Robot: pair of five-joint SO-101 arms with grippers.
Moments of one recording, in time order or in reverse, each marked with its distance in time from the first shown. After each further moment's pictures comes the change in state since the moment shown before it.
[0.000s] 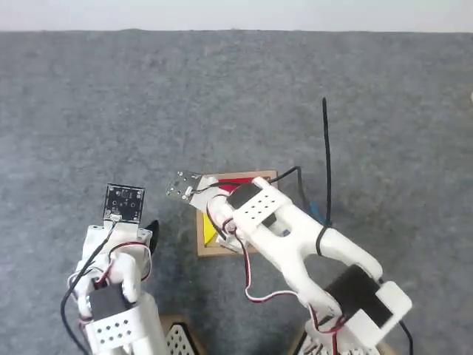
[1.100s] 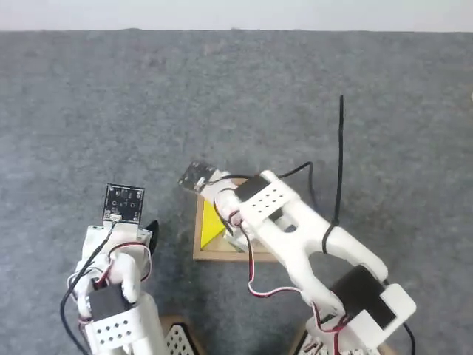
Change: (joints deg) left arm 0.1 0.0 0.0 0.0 0.0; right arm 2.2 -1.1 -1.2 6.9 -4.5
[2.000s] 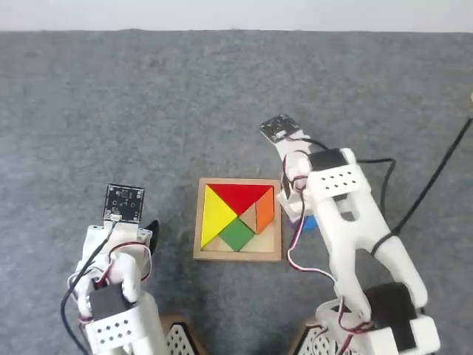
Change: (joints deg) left arm -0.1 0.0 0.0 0.0 0.0; right arm 24.1 -10.1 0.6 5.5 -6.3
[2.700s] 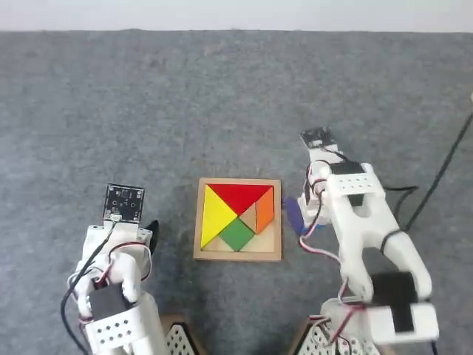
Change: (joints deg) left arm 0.0 0.0 0.0 0.0 0.0; right arm 9.2 6.8 8.6 -9.4 -7.1
